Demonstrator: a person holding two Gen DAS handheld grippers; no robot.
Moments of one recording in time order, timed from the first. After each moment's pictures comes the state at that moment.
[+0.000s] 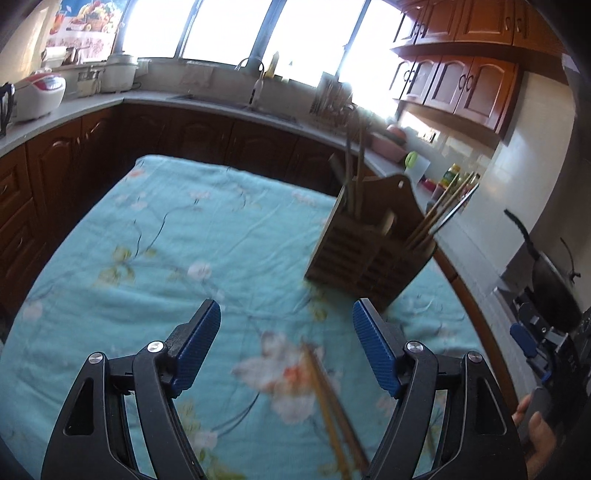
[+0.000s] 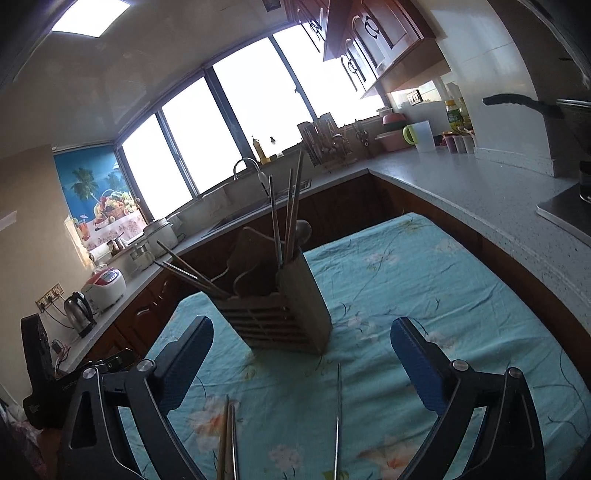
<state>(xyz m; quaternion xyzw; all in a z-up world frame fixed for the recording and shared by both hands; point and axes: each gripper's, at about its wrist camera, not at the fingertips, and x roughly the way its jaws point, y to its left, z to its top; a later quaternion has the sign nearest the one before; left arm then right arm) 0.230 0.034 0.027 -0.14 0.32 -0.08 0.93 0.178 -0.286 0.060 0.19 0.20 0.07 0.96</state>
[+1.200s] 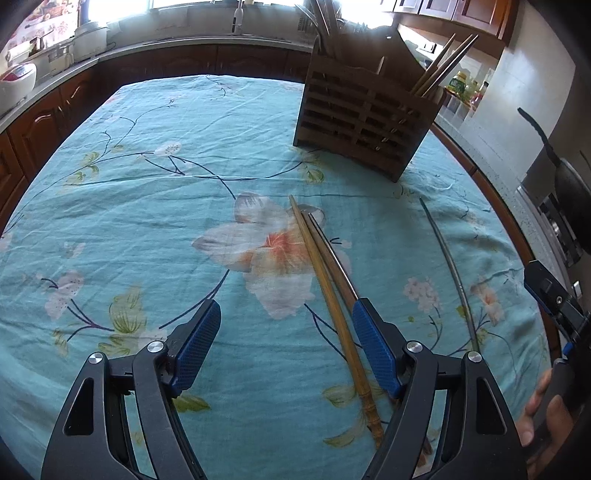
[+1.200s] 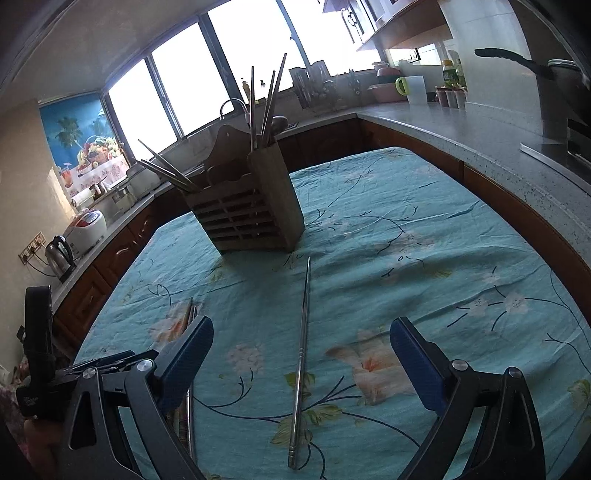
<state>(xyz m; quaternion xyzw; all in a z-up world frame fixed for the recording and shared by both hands) 0.213 -0.025 -0.049 -0.06 0.45 -0.09 0.88 0.152 -0.272 -0.005 0.14 0.30 0.06 0.94</state>
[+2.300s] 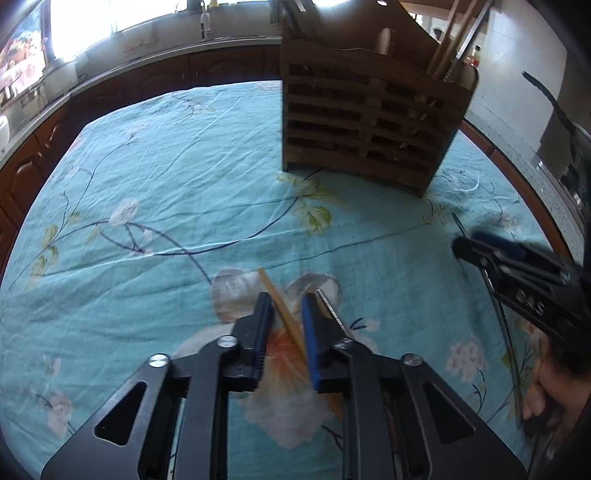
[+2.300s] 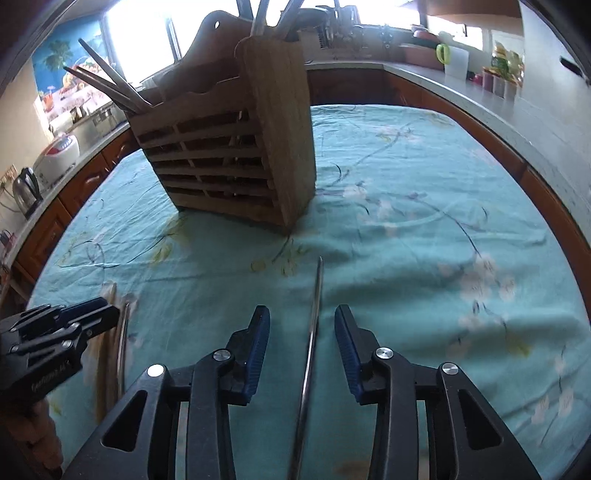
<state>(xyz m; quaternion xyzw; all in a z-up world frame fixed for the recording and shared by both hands) 0.292 -0.051 -0.060 0.03 0.45 -0.10 0.88 0.273 -0.233 -0.043 0.03 0.42 0.06 0.91</state>
